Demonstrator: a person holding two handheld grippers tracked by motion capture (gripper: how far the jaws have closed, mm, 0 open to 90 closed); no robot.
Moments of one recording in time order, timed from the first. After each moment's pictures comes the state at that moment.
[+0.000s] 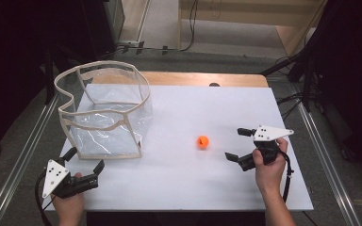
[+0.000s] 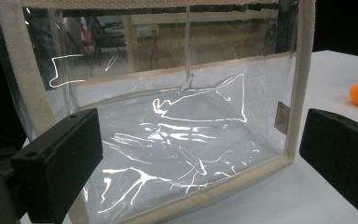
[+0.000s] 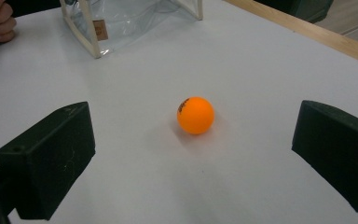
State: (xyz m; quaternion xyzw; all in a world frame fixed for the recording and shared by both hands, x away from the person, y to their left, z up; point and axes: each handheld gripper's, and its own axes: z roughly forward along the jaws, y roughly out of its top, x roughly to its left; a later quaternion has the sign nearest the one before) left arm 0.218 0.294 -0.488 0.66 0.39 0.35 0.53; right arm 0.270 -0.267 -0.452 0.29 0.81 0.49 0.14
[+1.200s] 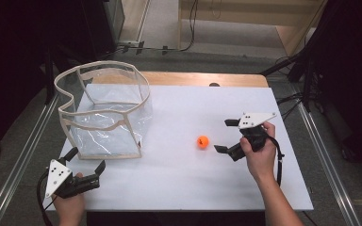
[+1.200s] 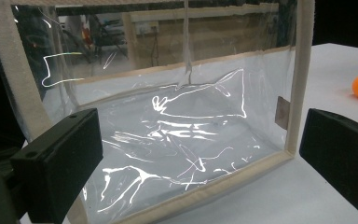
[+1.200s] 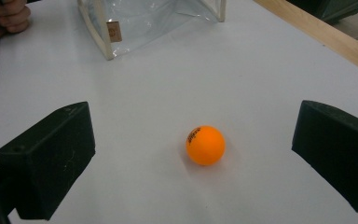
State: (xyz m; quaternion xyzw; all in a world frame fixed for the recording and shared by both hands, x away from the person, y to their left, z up) left arm 0.218 0.290 -0.488 0.67 0.39 0.35 0.52; right arm 0.300 -0.236 -0.424 0.25 0.84 0.46 0.11
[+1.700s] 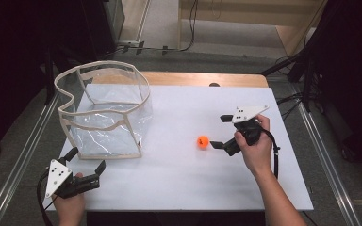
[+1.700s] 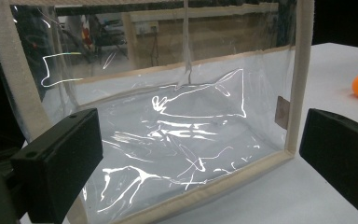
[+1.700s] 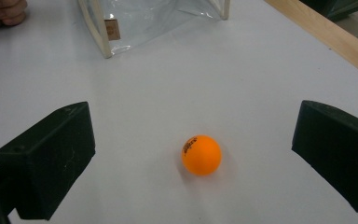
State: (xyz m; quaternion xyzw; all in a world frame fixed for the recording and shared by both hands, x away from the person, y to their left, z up) left arm 0.218 0.290 -0.488 0.67 0.39 0.35 0.52; right arm 0.315 -0.223 -0.415 0.24 0.86 0.44 0.11
